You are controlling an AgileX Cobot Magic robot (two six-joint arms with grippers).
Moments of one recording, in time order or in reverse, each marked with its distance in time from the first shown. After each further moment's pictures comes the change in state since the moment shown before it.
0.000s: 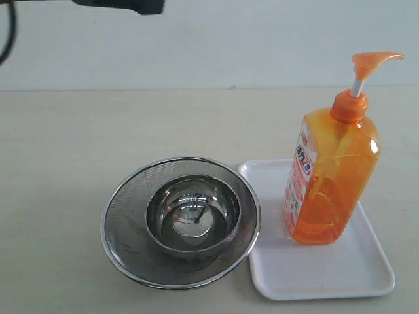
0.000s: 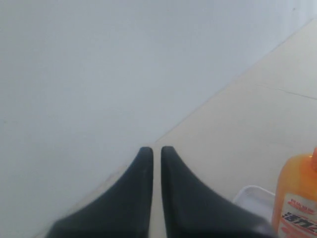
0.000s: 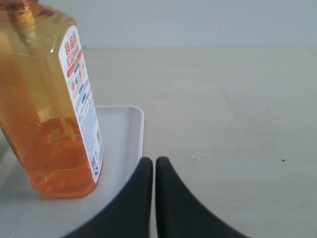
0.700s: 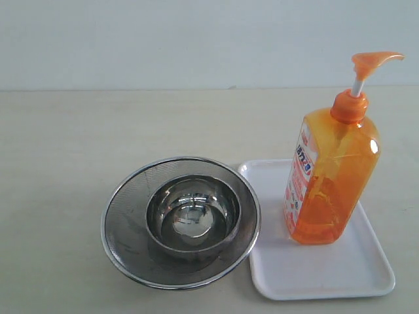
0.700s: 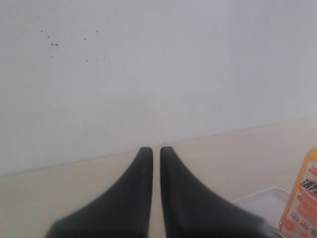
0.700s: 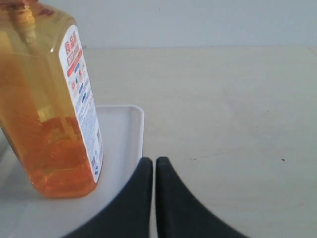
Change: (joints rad) left arm 0.284 -0.791 0.651 -0.057 -0.022 -0.211; right arm 0.000 0.000 0.000 0.000 0.002 0.000
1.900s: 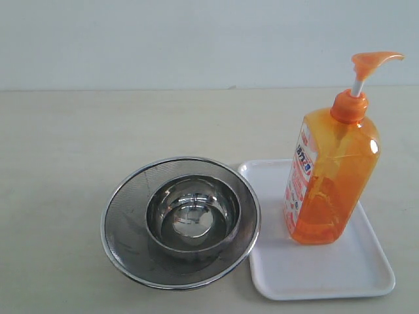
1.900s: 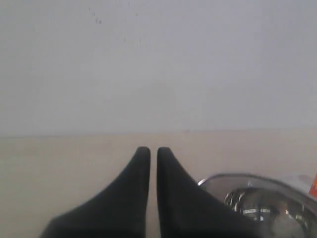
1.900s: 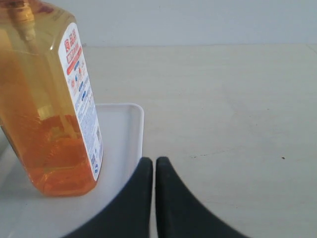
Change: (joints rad) left arm 0.000 -0.502 0.429 1.109 -0.089 -1.124; right arm 0.000 0.000 0.000 0.000 0.006 0.000
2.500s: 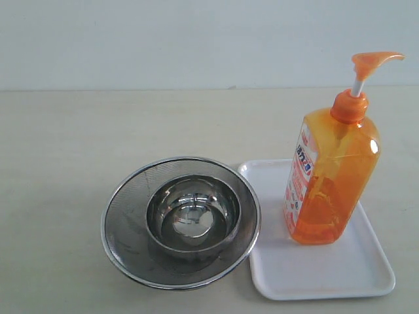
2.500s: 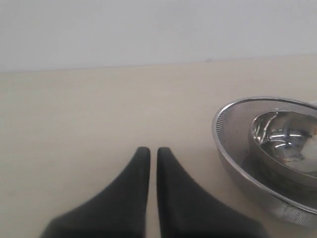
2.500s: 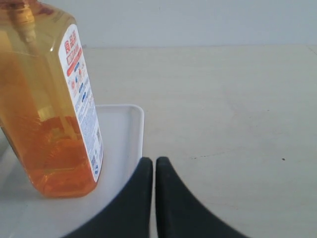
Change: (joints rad) left arm 0.048 0.000 0.002 0.077 0.260 -0.012; right arm 0.000 0.000 0.000 0.001 -0.002 0.000
